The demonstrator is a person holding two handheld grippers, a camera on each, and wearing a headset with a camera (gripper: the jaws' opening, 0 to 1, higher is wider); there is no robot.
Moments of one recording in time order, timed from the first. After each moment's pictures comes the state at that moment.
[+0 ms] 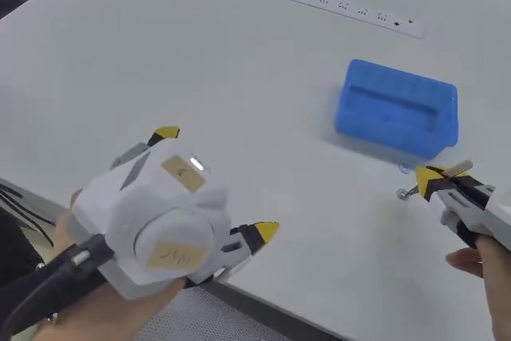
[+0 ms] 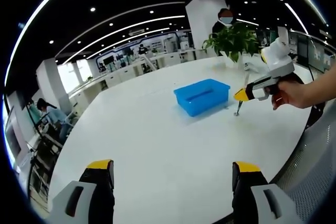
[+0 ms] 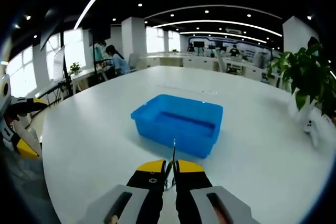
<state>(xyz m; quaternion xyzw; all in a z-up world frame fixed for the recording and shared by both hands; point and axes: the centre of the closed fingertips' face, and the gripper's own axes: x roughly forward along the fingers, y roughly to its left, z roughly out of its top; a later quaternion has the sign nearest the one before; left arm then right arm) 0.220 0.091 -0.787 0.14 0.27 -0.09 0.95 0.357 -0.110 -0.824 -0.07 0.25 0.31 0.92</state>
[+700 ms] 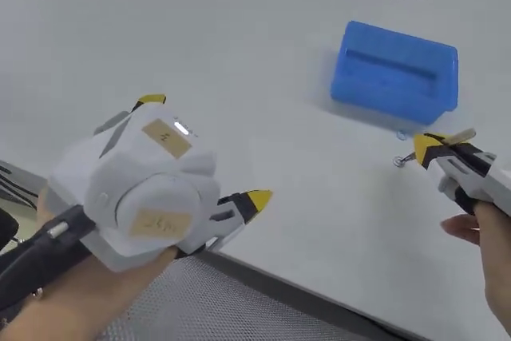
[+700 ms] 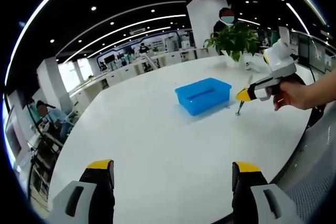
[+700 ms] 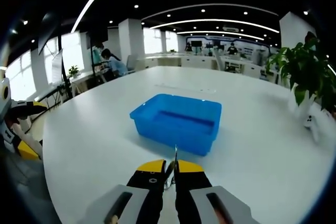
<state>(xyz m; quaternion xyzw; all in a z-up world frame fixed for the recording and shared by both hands) 0.218 0.092 -0.787 0.14 0.28 -0.09 0.95 0.355 -0.114 -0.826 -0.06 0.25 0.31 0.92</state>
